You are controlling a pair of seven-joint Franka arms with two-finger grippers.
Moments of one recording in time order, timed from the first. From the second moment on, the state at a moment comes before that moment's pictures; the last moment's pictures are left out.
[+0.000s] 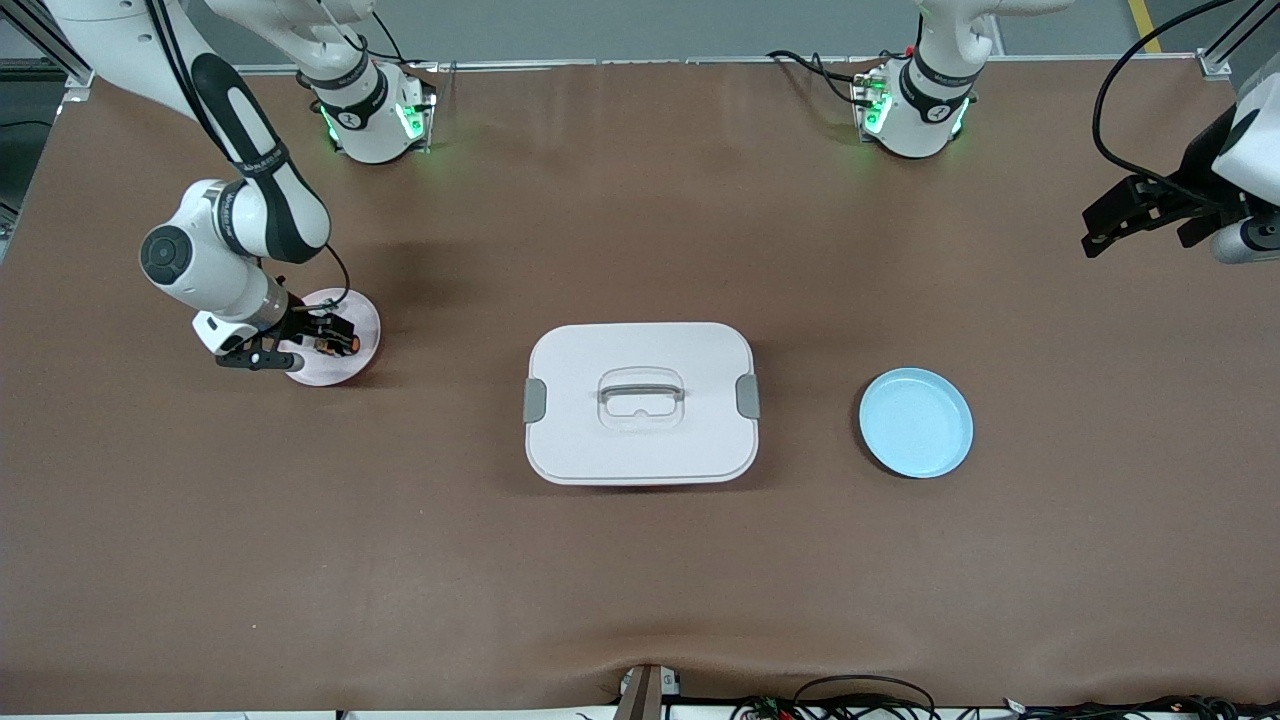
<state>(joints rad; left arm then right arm) -0.06 -0.02 -0.05 -1.51 0.04 1.50 -0.19 -0.03 0.24 -0.03 -2.48 0.12 2.65 -0.10</state>
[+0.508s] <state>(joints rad) -0.05 -0.01 -0.05 -1.51 0.04 1.51 -0.19 -0.03 0.27 -0.02 -2.48 0.12 2.67 -0.11</state>
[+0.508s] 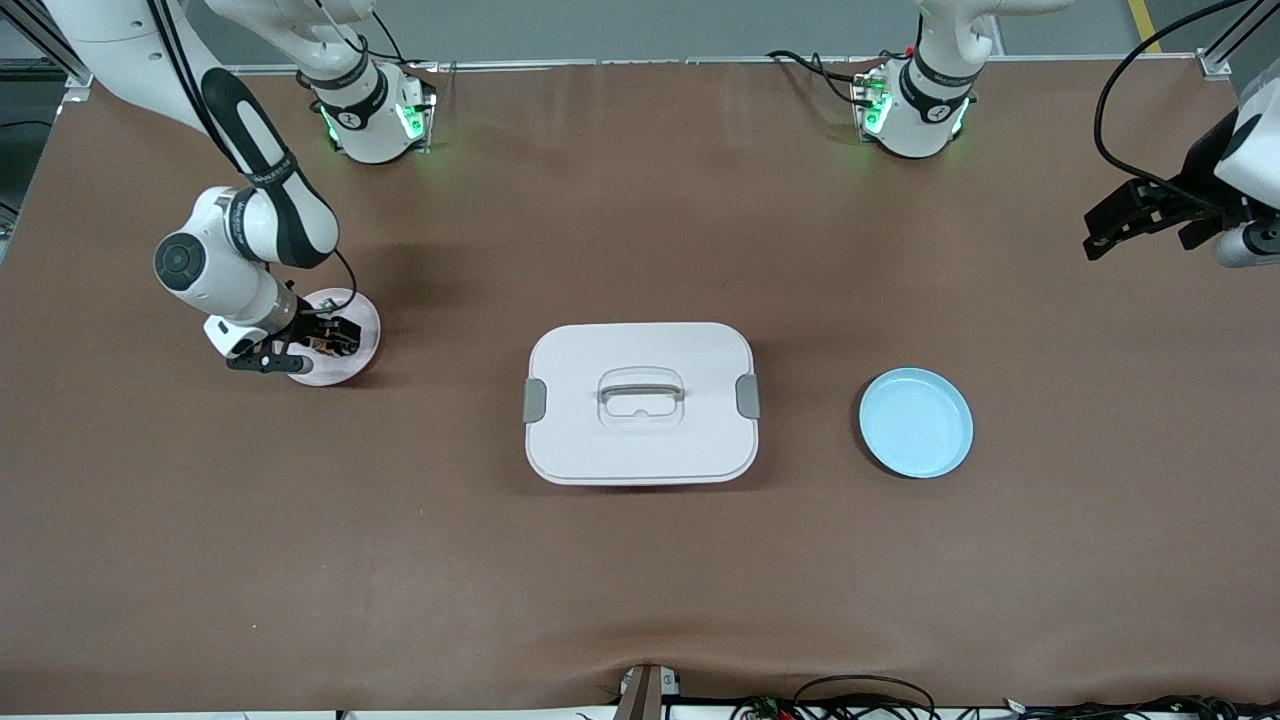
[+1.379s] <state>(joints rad) -0.05 0.01 -0.05 -1.51 0.04 1.55 -0.19 -0.03 0.17 -0.02 -2.32 0.30 2.21 -0.09</state>
